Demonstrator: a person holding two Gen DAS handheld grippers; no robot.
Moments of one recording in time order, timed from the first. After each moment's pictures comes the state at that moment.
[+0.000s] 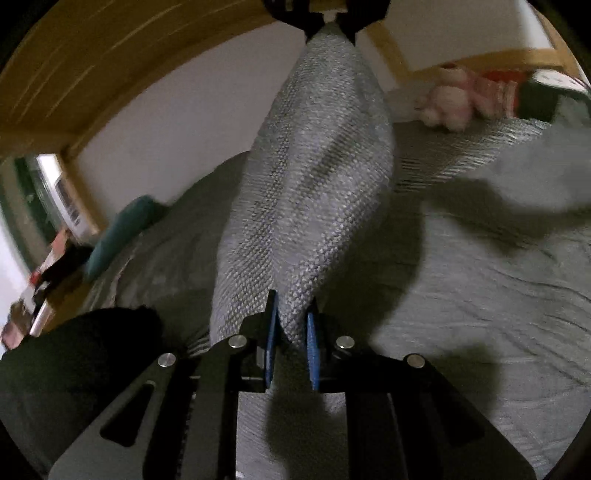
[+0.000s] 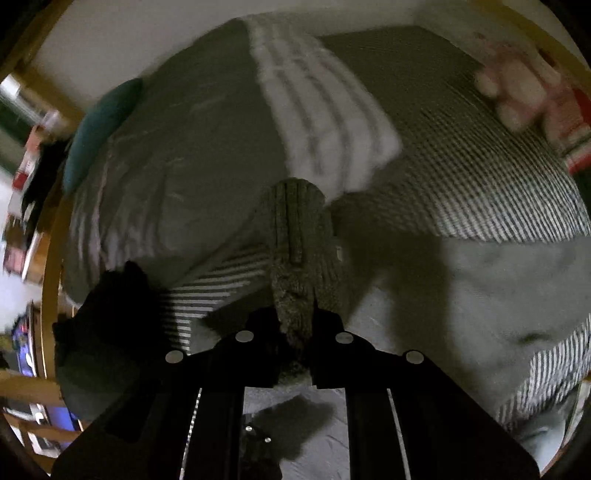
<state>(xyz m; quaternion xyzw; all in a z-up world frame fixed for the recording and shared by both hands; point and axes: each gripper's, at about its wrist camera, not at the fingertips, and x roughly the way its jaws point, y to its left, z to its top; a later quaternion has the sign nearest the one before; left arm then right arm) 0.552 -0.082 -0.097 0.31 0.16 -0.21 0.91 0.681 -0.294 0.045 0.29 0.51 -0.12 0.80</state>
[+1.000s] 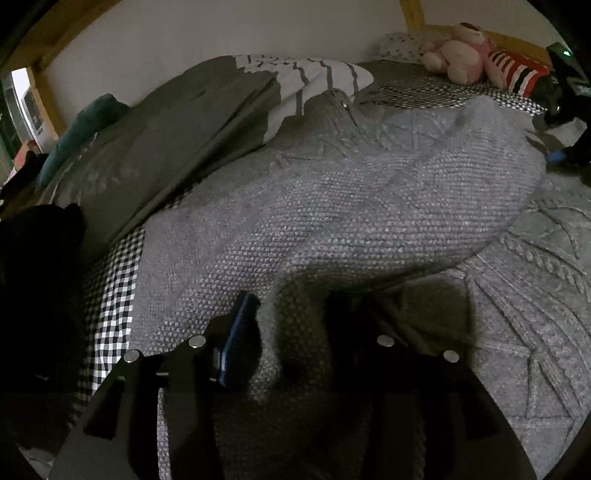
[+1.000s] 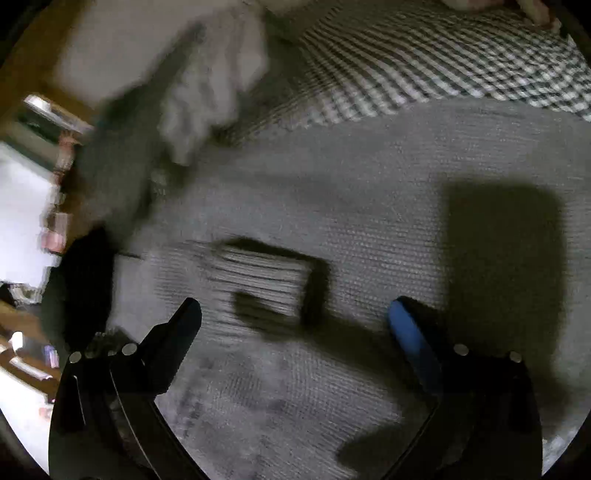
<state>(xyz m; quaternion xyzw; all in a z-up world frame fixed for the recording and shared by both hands) 0.576 -0.087 -0.156 0.25 0.34 -0.20 0.88 0.537 -0.466 -0.187 0.36 0.44 0.02 0.82</state>
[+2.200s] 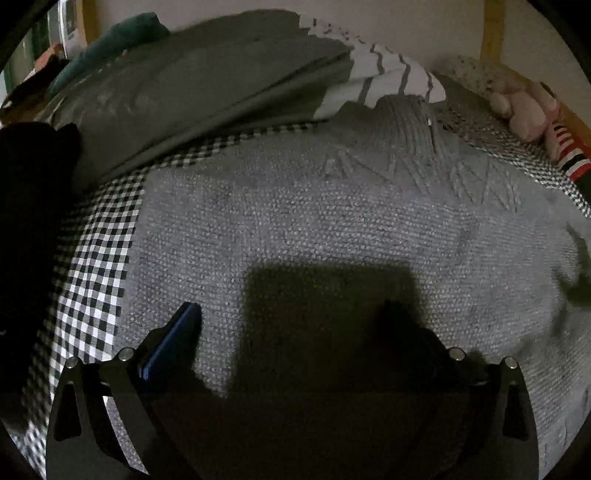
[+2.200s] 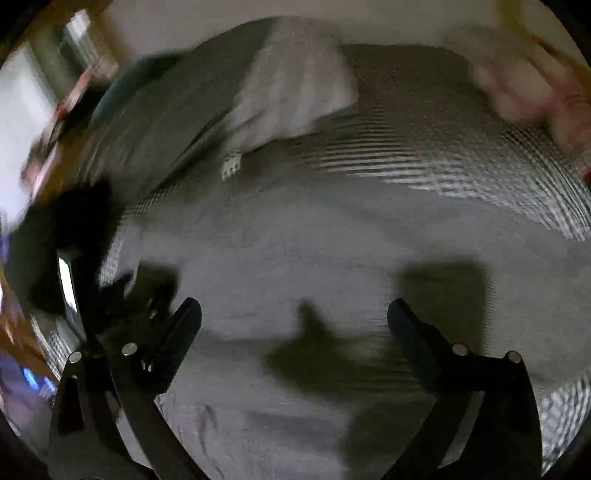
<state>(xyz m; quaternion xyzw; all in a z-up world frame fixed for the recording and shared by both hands) 0.650 -0.099 -0.154 0.11 0.43 -0.16 0.88 0.548 -0.329 -0.114 0.13 0.47 -0.01 0.87</state>
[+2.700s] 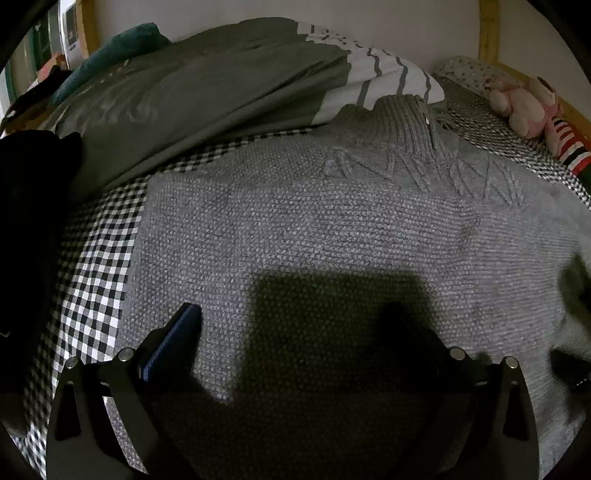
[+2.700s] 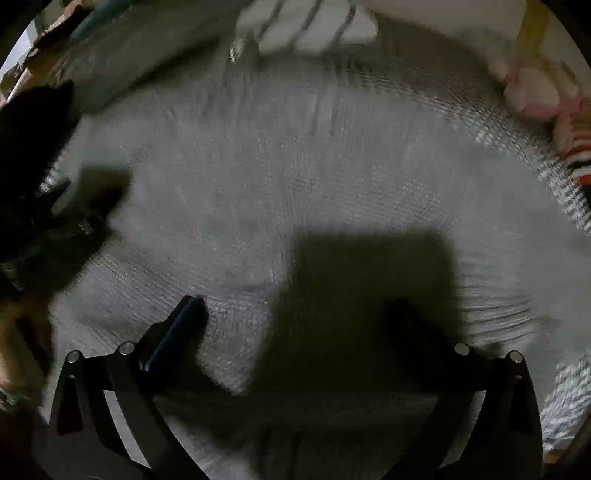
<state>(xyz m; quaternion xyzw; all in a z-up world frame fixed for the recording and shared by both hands) 0.647 -0.104 -0.158 0.12 0.42 -0.15 0.89 0.554 -0.298 -0.204 0.06 0.53 -0.07 0.84</state>
